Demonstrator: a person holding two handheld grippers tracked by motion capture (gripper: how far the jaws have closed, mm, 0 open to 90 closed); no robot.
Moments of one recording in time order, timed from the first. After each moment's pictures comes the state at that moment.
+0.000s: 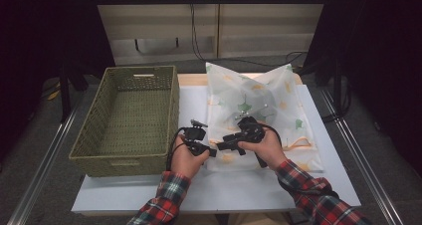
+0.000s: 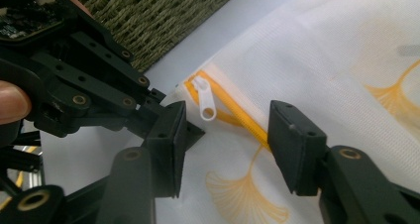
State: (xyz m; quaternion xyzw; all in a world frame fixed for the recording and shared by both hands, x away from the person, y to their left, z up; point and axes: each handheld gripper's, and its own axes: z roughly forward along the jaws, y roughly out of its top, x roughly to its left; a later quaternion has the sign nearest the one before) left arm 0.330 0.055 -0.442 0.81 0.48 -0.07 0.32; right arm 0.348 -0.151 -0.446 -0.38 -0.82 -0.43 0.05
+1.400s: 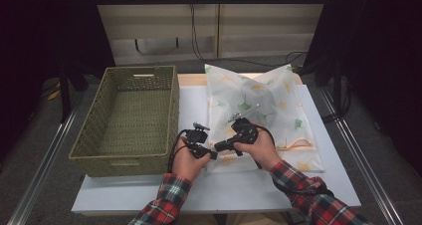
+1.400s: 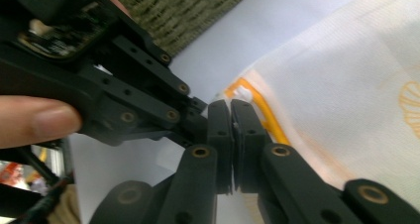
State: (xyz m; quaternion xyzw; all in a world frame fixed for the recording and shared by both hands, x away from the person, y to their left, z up) left arm 0.326 0.050 -0.448 0.82 0.47 -0.06 0.31; right arm 0.345 -0.136 -0.440 -0.36 -0.84 -0.40 0.08
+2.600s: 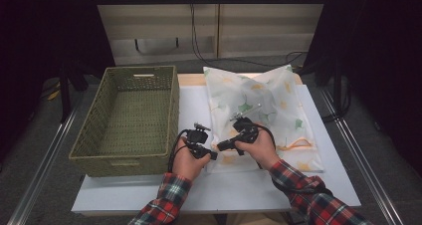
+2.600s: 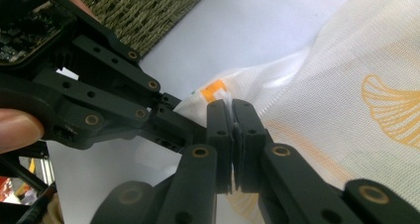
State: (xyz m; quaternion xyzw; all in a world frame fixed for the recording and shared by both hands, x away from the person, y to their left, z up) left arm 0.327 0.051 -0.450 0.83 0.46 -0.06 0.31; right arm 0.348 -0.141 -0.444 -0.40 -0.83 -0.38 0.08
